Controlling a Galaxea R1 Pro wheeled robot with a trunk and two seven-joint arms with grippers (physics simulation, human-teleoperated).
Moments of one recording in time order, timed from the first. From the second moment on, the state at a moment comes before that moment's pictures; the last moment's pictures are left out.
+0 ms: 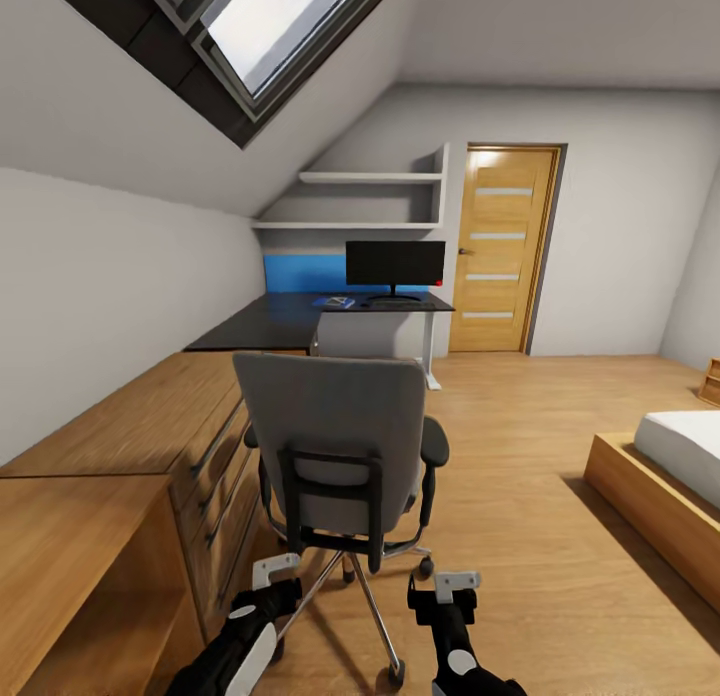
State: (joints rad) left arm -0.42 -0.09 -0.22 -0.63 0.36 0.15 0.32; right arm -0.51 0.12 0.62 -0.24 -0.39 -0.39 -0.38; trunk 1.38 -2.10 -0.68
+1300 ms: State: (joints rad) left arm -0.42 -0.09 -0.31 -0.55 0.35 0.15 0.32; right arm -0.50 0.13 0.62 -0.23 -0.38 -0.39 -0.31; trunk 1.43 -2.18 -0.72
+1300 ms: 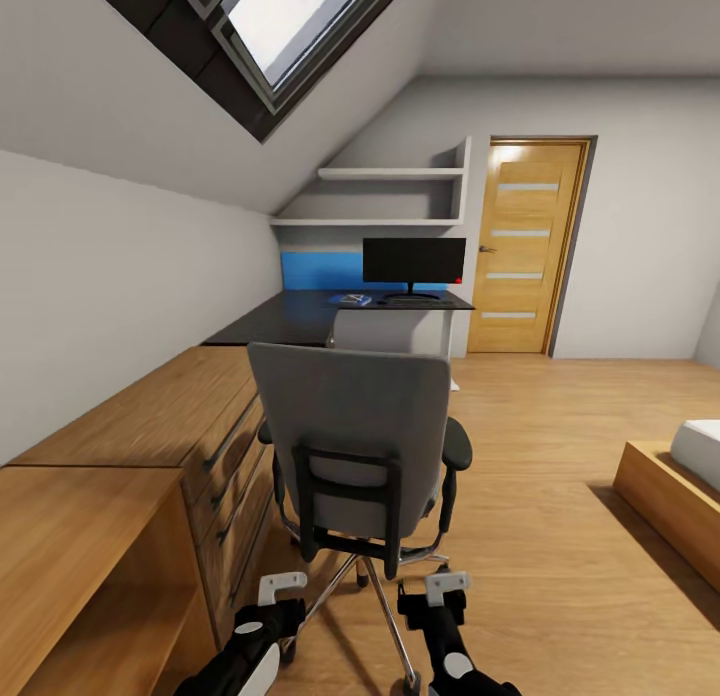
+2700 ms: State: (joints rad) left arm -0.42 -0.09 -0.31 -0.55 0.35 0.15 0.32; right arm -0.50 0.13 0.62 -0.22 -0.36 -0.39 -0.25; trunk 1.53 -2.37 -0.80
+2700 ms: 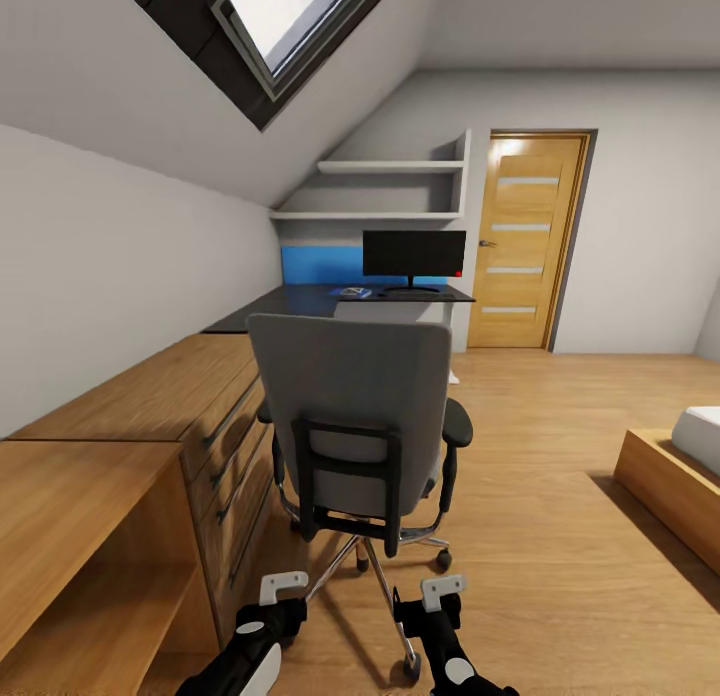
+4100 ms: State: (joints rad) left arm -0.42 -0.09 -0.34 -0.55 0.35 0.14 0.32; right arm -0.50 0.13 0.62 -0.21 -0.37 -0.42 -0.25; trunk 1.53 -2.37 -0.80
